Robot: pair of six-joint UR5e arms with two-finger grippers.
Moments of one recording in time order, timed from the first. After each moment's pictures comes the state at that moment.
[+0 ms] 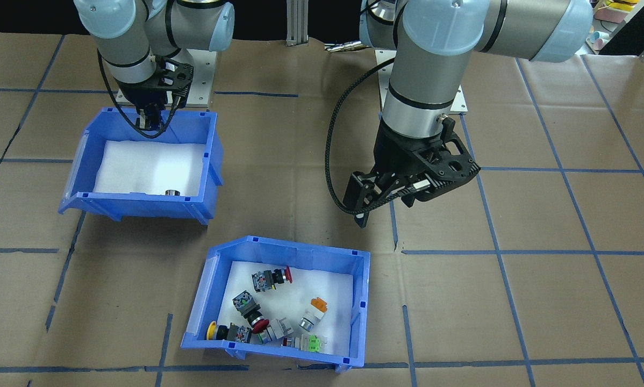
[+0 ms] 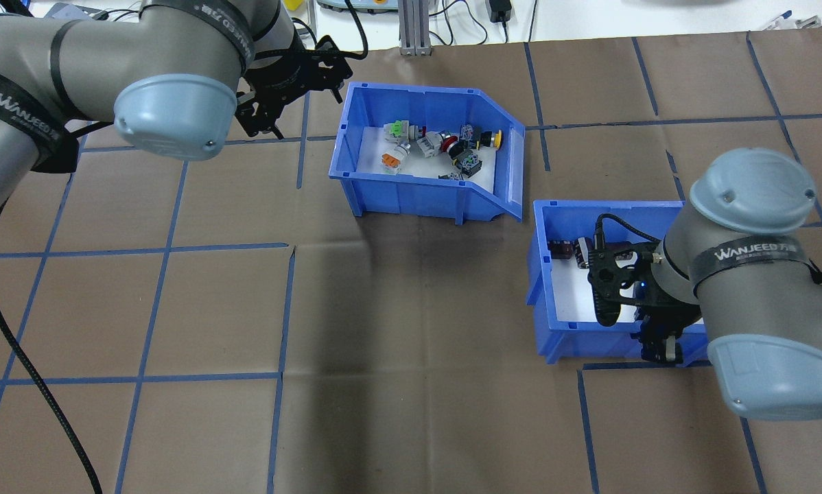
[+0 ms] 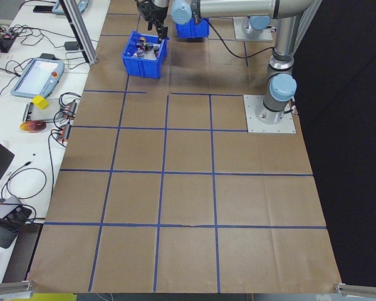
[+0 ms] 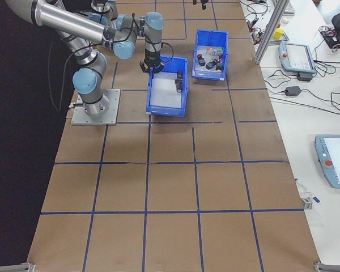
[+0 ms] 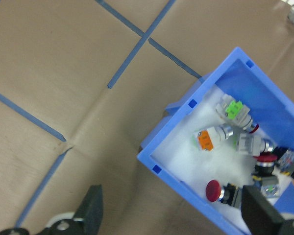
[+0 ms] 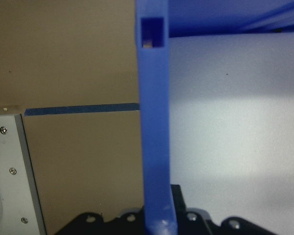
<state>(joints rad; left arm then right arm) -1.73 -1.76 -1.53 -1.21 1.58 -0.53 1.51 -1.86 2.24 -1.86 -1.64 -1.55</state>
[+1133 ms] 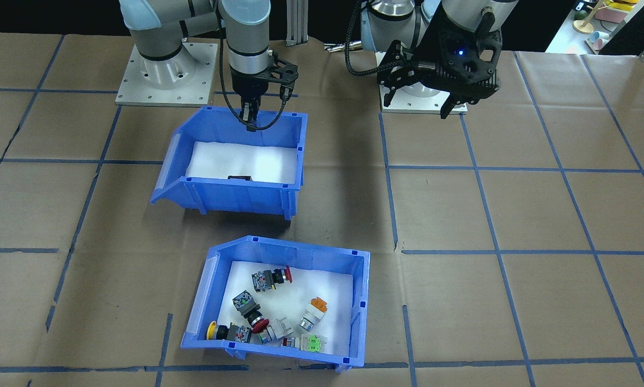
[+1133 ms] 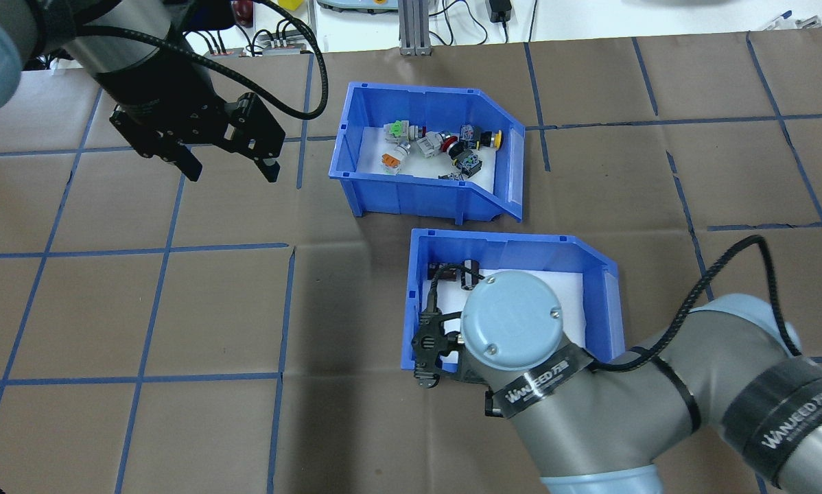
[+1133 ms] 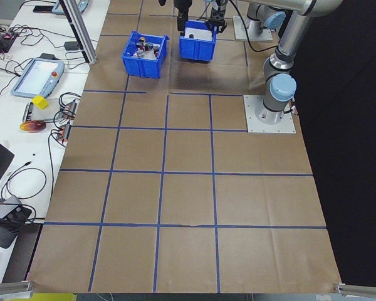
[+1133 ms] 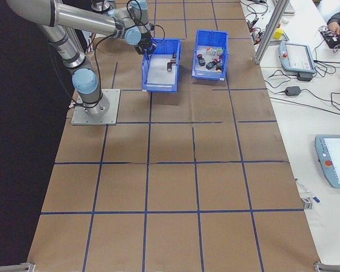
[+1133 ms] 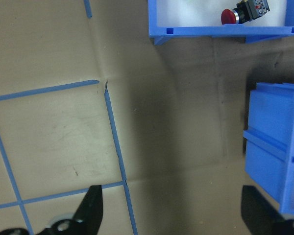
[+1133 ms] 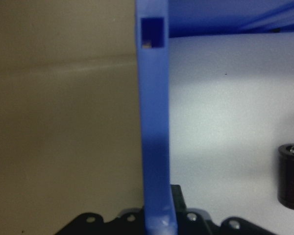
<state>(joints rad) -1.61 -1.54 -1.49 -1.74 1.46 0.09 2.08 -1.68 2.24 -2.15 -1.67 -0.95</state>
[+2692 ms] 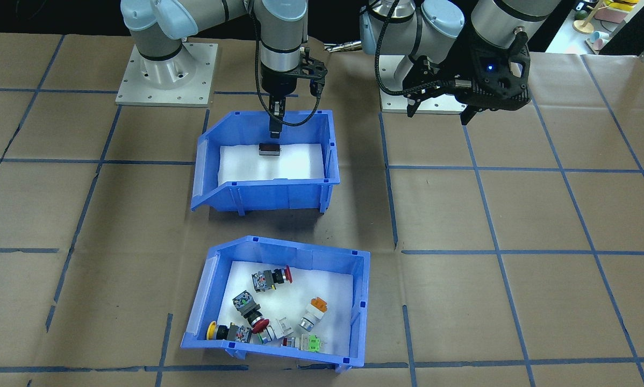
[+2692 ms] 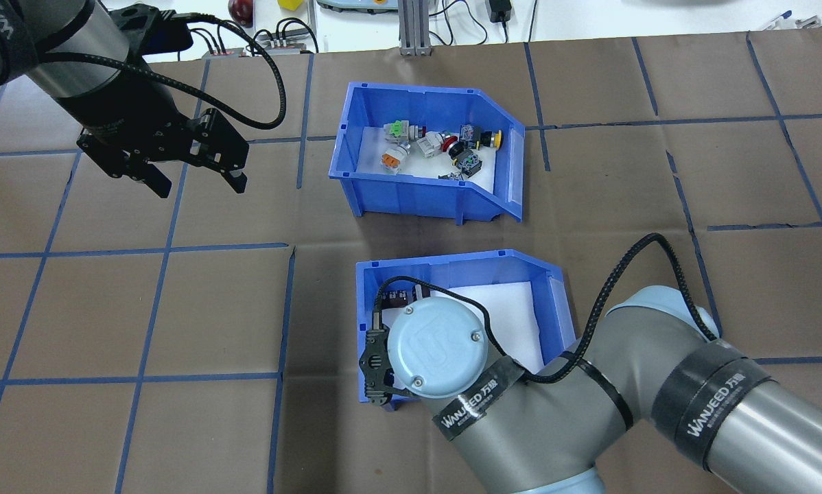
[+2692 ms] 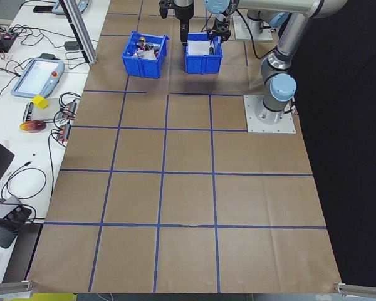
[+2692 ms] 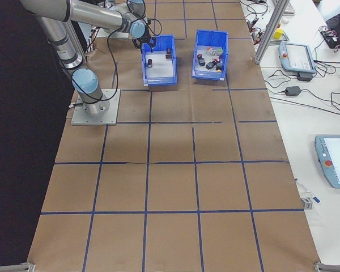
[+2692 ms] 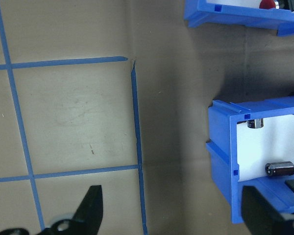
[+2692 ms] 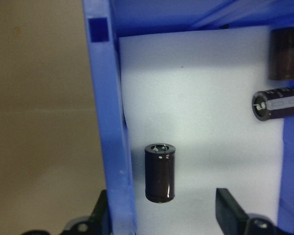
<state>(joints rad) -1.53 -1.52 -1.56 -1.69 1.46 0.10 2.18 -1.62 2.16 -2.16 -1.70 -0.94</state>
